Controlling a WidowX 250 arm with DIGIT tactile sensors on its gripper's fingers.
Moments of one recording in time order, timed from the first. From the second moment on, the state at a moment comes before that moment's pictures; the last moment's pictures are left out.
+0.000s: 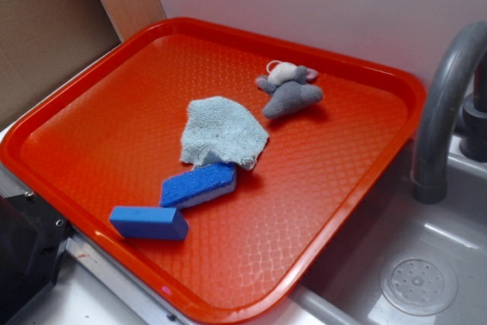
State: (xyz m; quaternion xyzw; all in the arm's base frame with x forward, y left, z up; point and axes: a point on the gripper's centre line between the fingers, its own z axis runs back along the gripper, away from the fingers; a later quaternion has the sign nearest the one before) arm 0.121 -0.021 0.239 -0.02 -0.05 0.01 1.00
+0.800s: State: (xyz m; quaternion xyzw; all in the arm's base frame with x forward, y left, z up) arm 0.199 -0.041 0.118 -0.04 0.00 0.08 1.00
